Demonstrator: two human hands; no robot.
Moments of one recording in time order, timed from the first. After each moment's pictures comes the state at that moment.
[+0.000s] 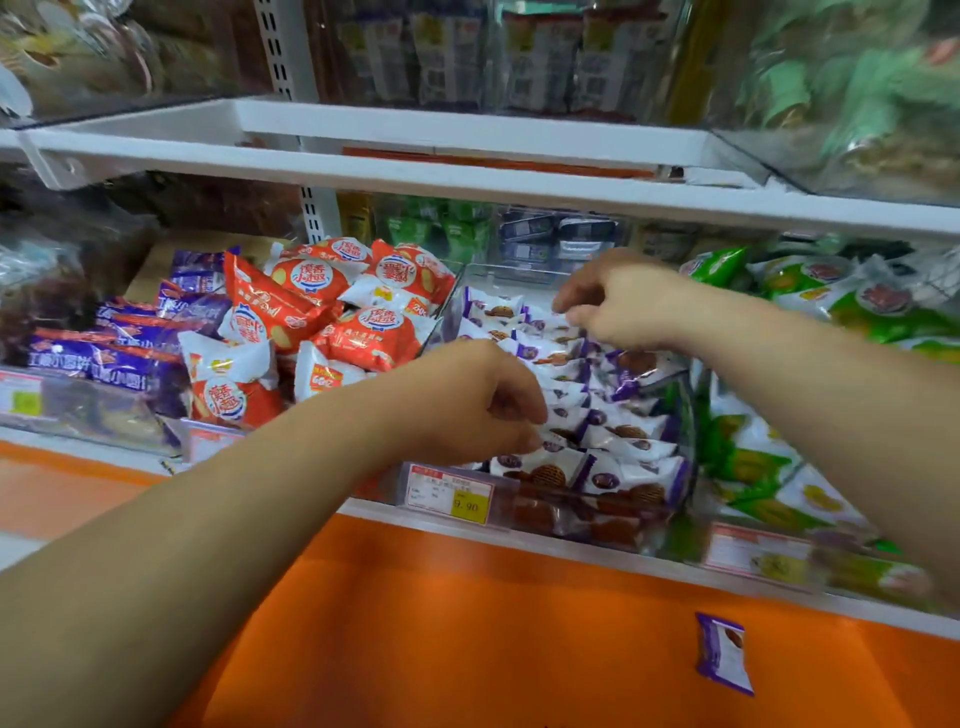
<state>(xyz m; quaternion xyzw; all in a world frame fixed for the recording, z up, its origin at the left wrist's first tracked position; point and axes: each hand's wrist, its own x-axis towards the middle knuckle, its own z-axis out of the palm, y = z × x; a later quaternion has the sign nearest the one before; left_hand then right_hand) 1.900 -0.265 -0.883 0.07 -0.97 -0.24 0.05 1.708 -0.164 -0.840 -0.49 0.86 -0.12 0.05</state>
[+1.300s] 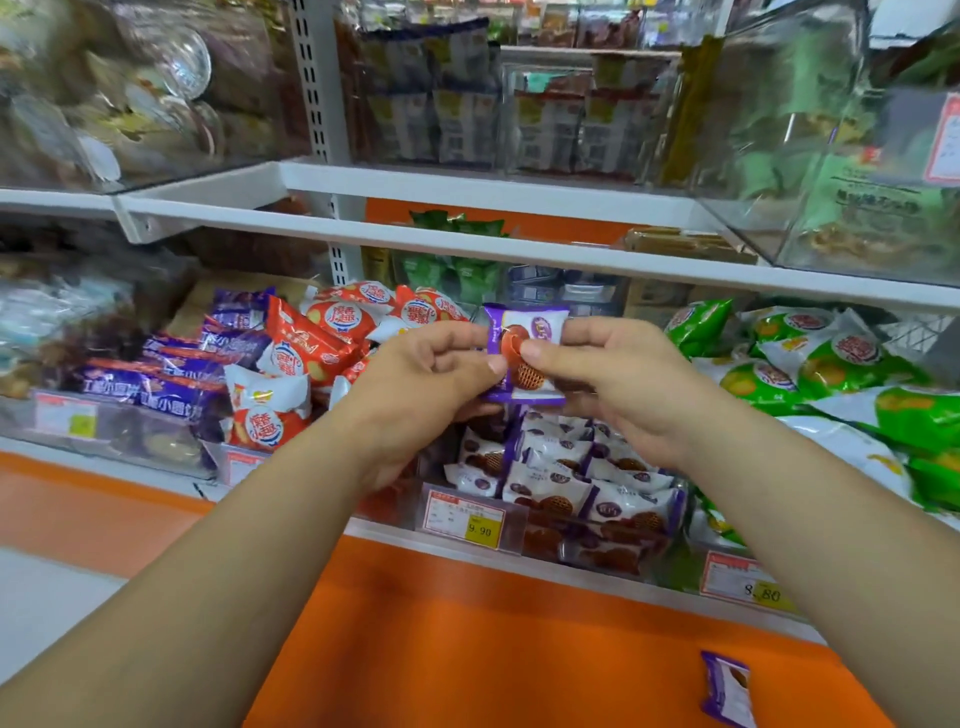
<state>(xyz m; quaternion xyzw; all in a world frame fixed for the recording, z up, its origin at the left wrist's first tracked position) 1.937 -0.259 -0.858 0.18 -0.68 -0.67 0.24 1.787 -0.137 -0.848 -0.33 0.67 -0.60 0.29</state>
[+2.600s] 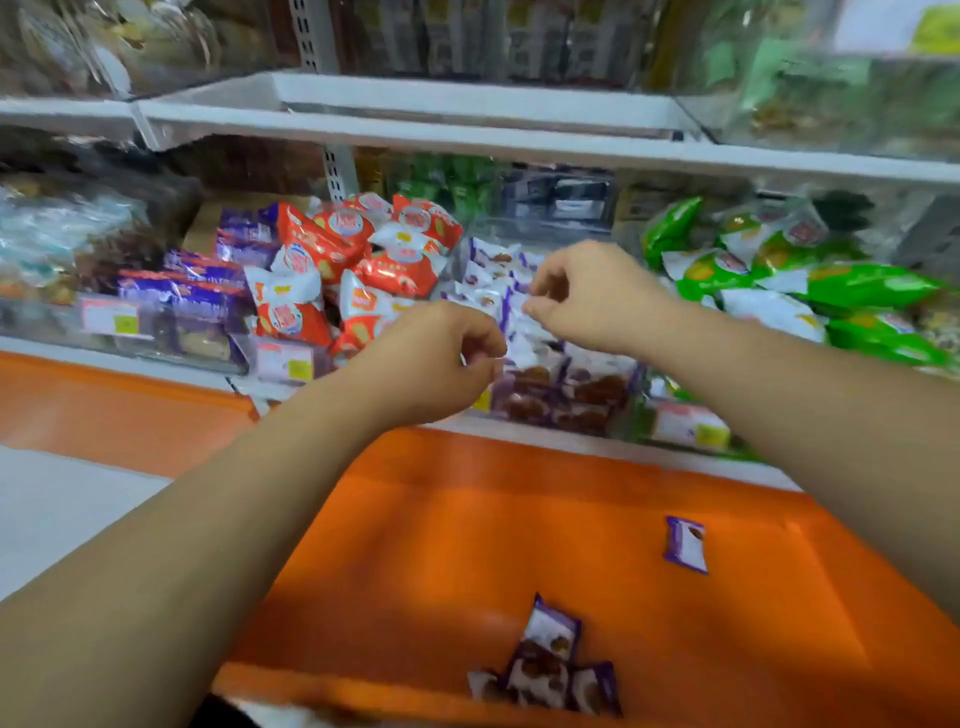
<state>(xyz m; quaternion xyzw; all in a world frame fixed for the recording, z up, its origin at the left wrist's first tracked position) 1.984 -0.205 -0.886 0.14 -0.95 -0.21 0.18 1.813 -0.097 -0.853 -0.49 0.86 -0.17 0.00</state>
